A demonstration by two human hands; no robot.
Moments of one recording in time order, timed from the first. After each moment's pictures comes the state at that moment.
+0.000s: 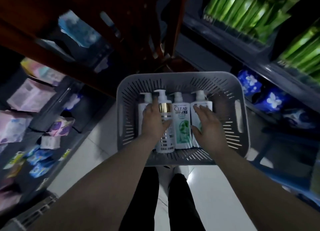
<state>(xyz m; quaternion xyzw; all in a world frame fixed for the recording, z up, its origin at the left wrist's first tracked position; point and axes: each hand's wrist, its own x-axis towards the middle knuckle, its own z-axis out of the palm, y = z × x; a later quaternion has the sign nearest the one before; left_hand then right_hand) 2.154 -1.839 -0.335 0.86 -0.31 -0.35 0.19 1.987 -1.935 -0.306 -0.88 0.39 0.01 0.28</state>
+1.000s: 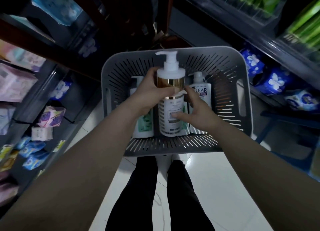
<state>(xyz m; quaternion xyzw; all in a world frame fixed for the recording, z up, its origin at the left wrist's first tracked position) 2.179 -1.877 -0.289 0.71 -0.17 -0.53 0.43 2.010 -1.945 -0.302 -0.69 0.39 0.06 0.61</state>
